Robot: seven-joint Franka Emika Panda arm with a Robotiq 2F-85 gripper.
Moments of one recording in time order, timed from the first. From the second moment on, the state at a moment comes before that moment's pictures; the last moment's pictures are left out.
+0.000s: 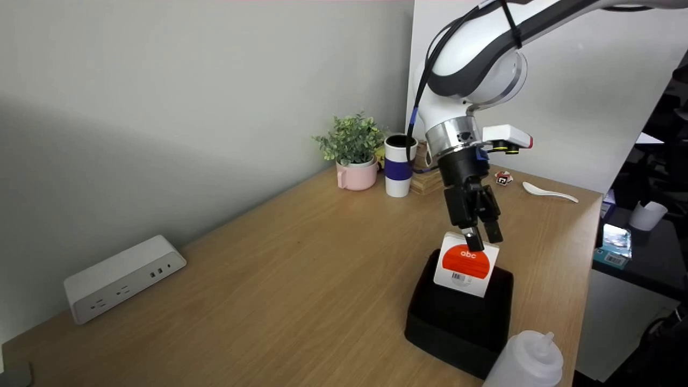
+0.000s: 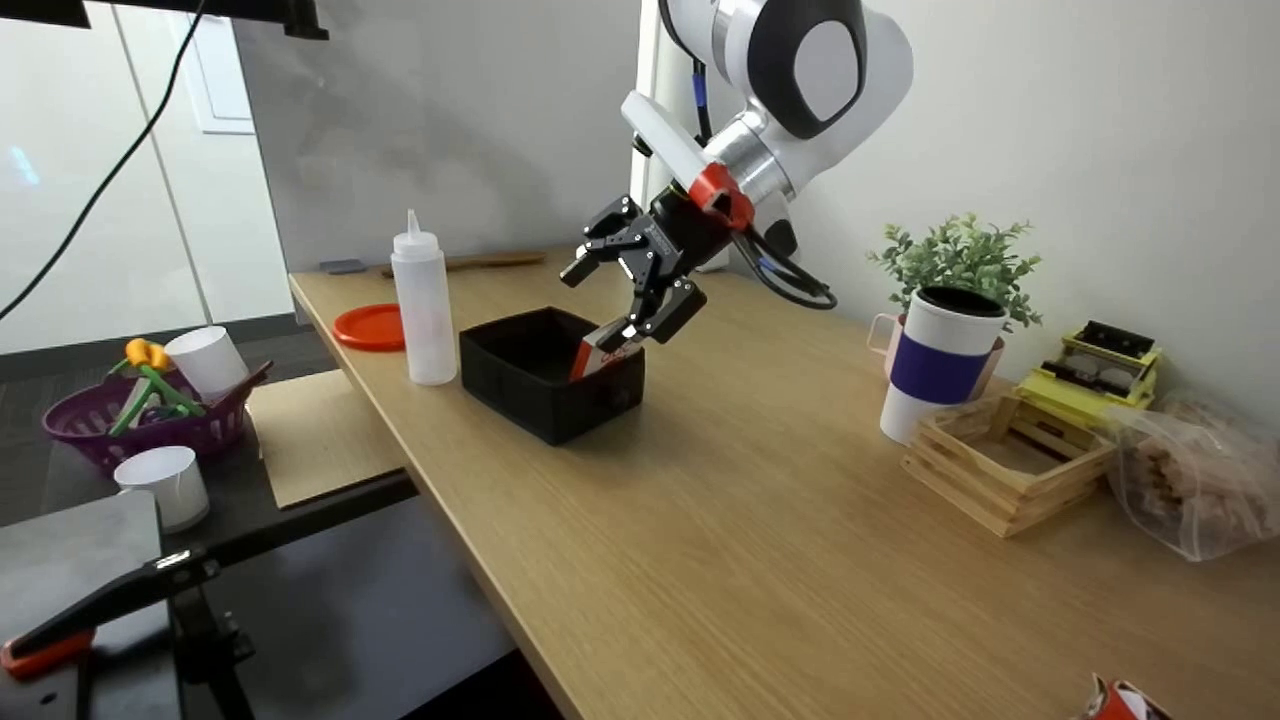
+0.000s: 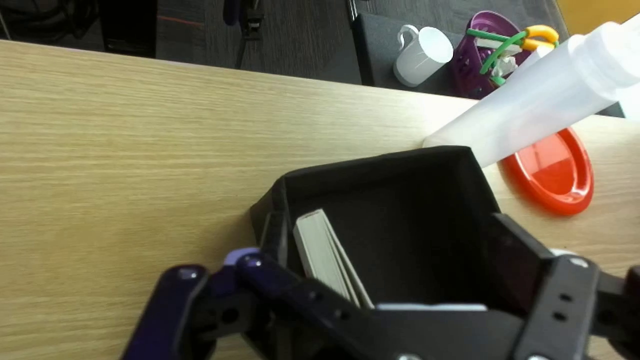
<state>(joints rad) -0.04 0.67 0.05 -1.56 0.38 1.56 -0.12</state>
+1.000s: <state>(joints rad) -0.05 0.76 0.05 -1.42 0.35 1.45 -0.13</state>
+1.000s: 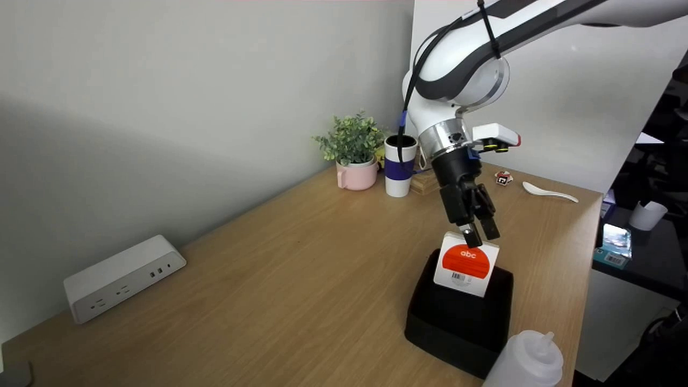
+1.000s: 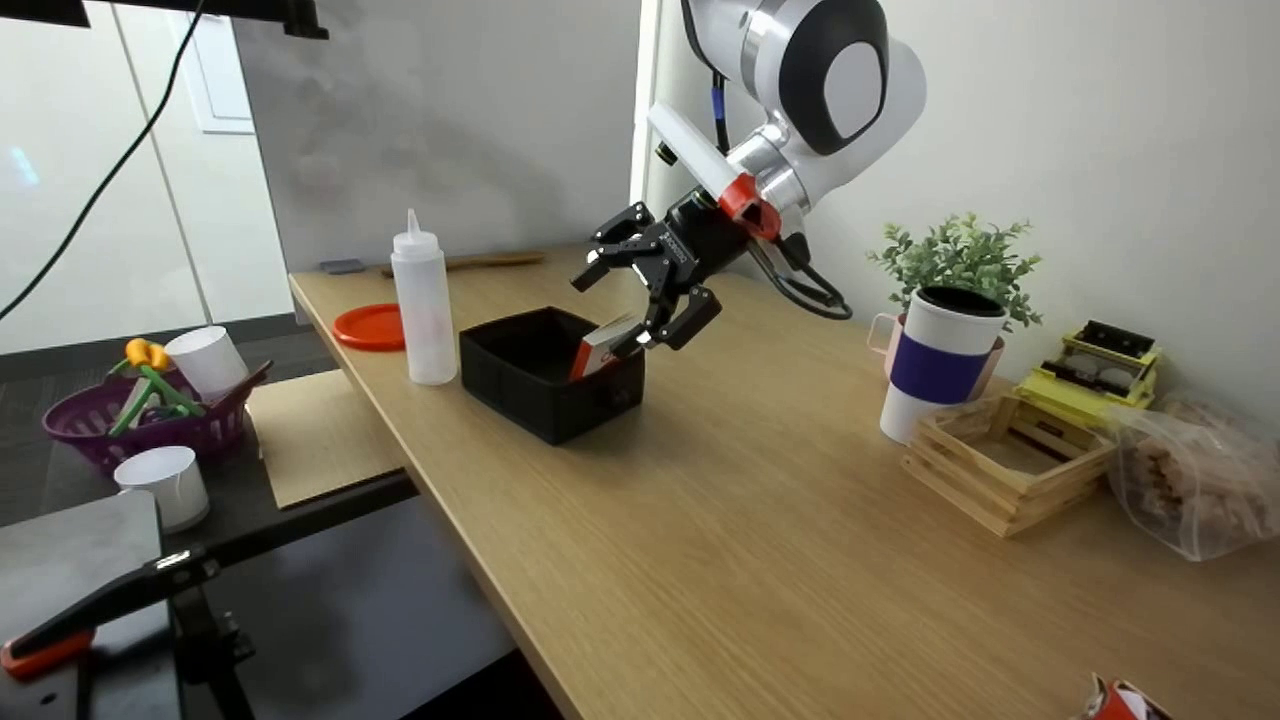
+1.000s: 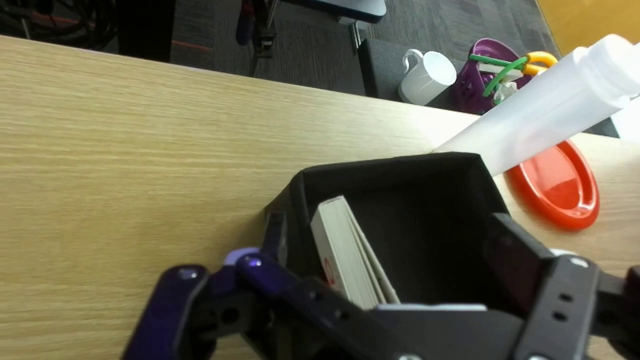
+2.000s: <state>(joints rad) -0.03 0.77 0.07 -1.41 0.25 1.59 -0.19</state>
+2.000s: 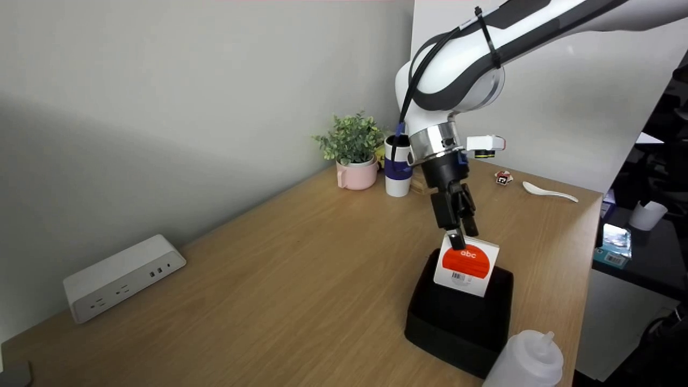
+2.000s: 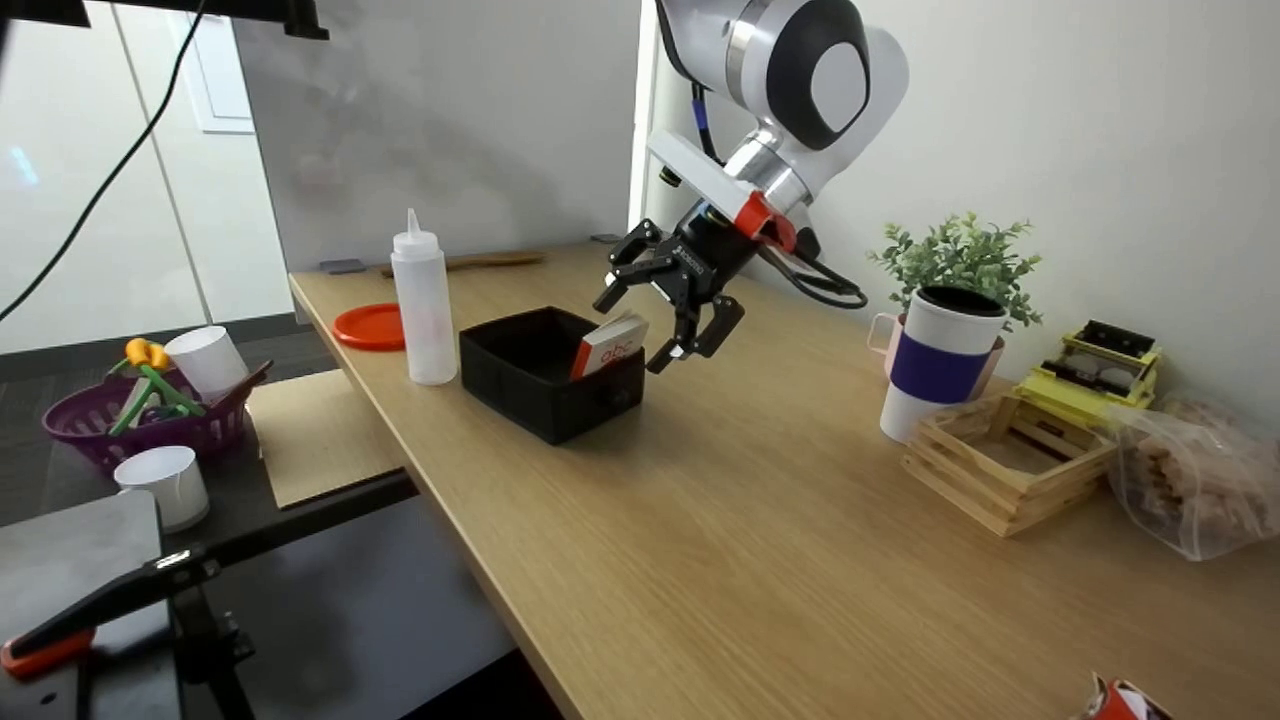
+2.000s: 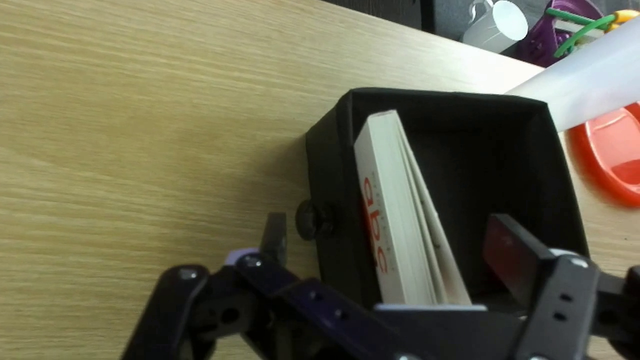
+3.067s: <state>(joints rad) -0.03 0.82 0.08 -1.38 0.25 1.59 -0.19</state>
